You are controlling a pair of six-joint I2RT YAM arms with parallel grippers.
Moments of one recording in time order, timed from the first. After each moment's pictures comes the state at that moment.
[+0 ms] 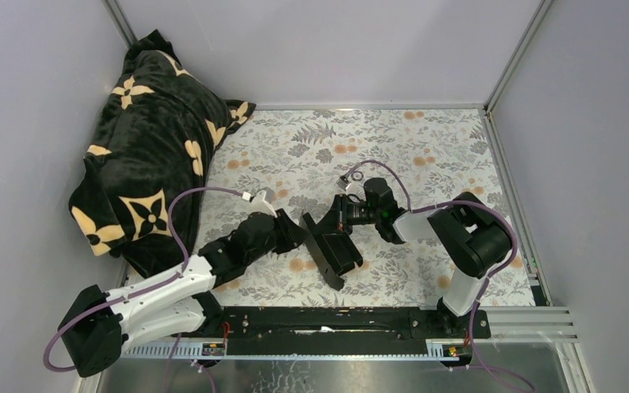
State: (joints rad) left arm -0.83 0.94 0.46 -0.03 -0.13 -1.00; right arm 0.61 1.77 0.66 0.70 -0.83 1.08
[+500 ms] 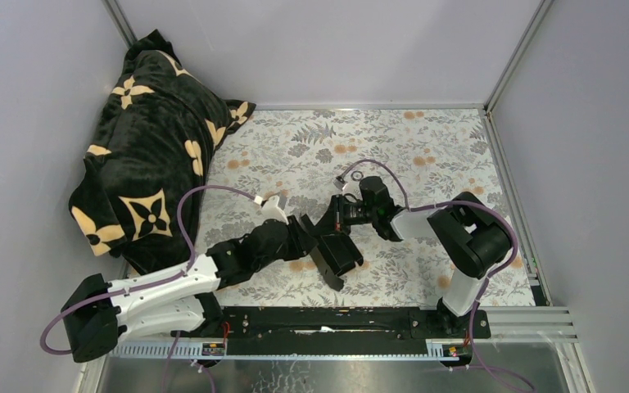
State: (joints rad) left arm -0.98 0.99 0.52 -0.09 -0.23 -1.02; right arm 0.62 1.77 0.69 0.61 -0.83 1.04
